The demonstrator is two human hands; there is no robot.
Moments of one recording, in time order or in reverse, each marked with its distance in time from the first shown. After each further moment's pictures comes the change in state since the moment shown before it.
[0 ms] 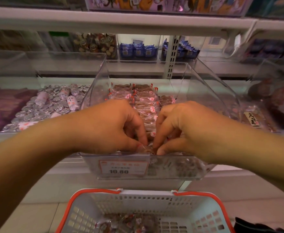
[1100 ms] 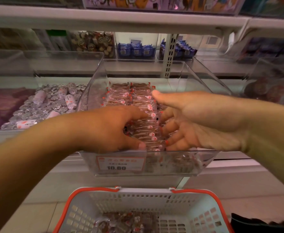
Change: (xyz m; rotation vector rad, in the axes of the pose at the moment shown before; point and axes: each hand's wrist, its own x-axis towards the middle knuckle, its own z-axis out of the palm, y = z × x) left_hand 0.000 0.001 0.003 0.233 -0.012 -0.128; right_hand 0.000 -0.006 -0.010 1.126 -0.257 0.500
